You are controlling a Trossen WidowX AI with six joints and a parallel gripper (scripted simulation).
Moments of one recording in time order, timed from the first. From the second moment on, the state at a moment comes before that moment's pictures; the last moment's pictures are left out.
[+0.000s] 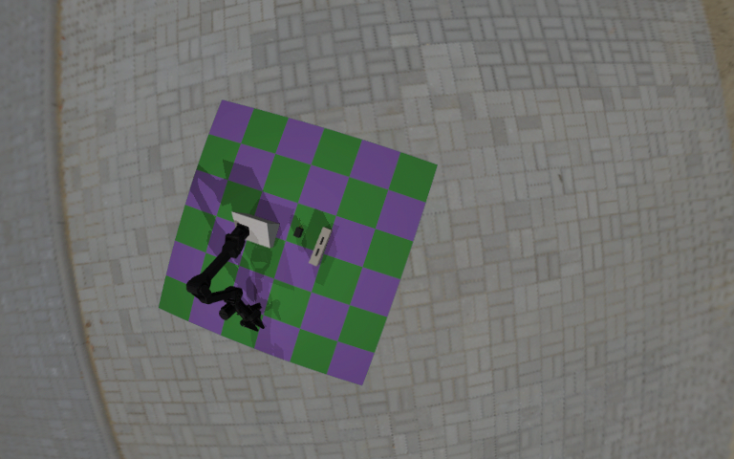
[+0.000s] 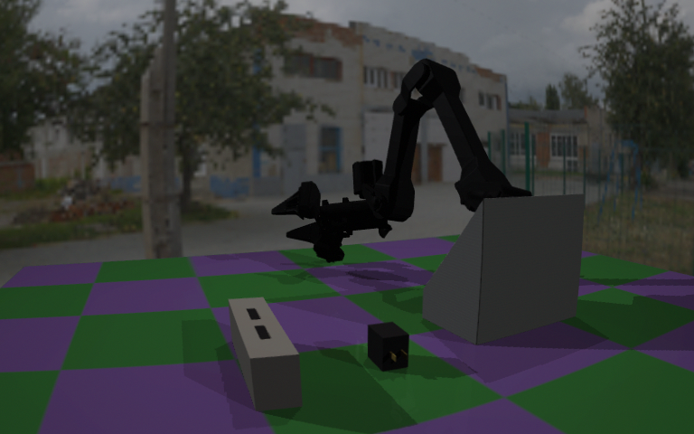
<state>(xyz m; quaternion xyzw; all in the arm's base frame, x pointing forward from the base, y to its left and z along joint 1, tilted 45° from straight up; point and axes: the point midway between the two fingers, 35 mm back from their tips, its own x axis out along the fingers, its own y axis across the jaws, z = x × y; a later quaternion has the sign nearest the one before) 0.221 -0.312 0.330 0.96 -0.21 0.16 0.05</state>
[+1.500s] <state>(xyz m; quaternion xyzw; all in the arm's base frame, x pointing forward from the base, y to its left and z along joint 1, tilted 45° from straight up) 0.348 -0.244 0.298 0.95 -0.09 0.12 -0.28</state>
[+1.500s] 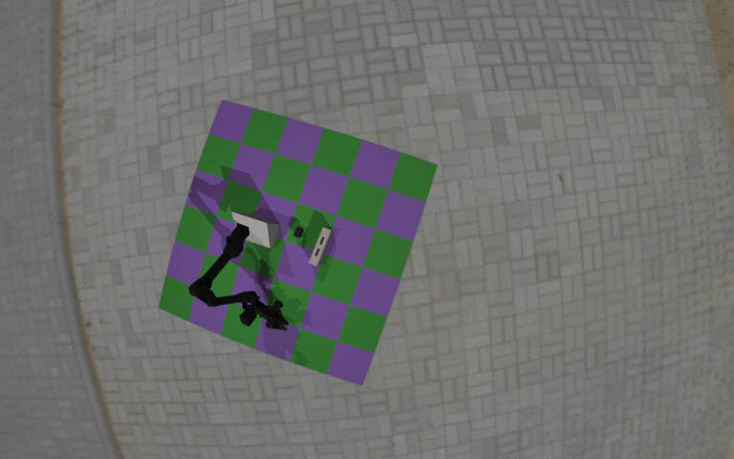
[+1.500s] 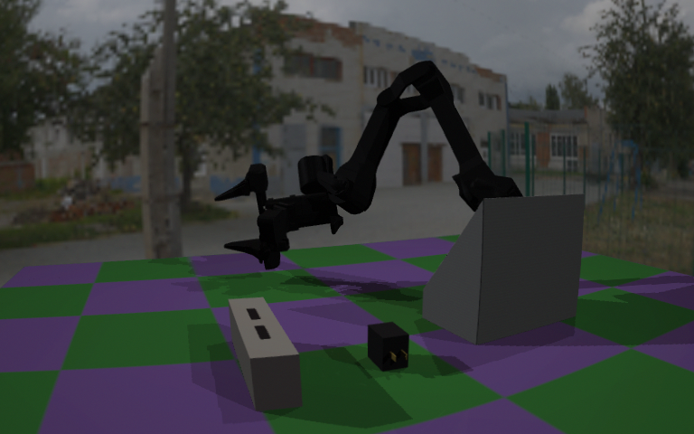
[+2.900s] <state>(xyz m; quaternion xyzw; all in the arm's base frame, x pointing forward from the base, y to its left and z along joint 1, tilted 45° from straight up) 0.448 -0.099 0.152 0.77 -0.14 -0.13 -0.61</state>
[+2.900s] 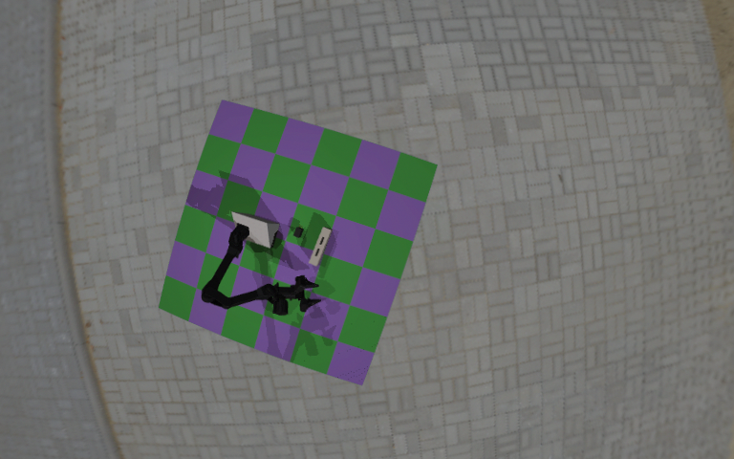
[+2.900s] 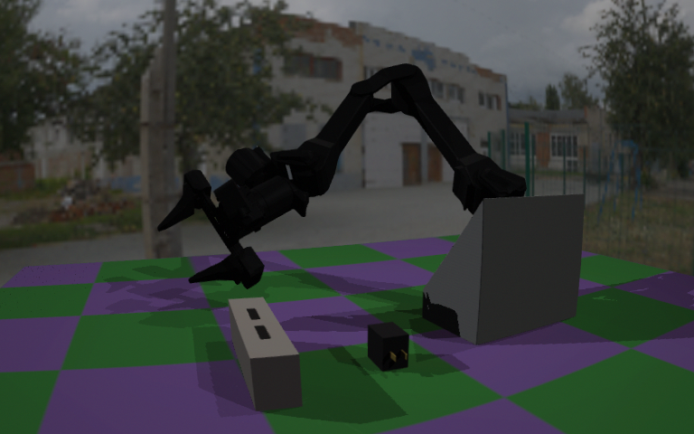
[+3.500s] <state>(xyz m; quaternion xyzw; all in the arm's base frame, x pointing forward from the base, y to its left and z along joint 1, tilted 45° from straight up) 0.435 -0.022 0.075 0.67 -0.25 -0.25 -0.65</state>
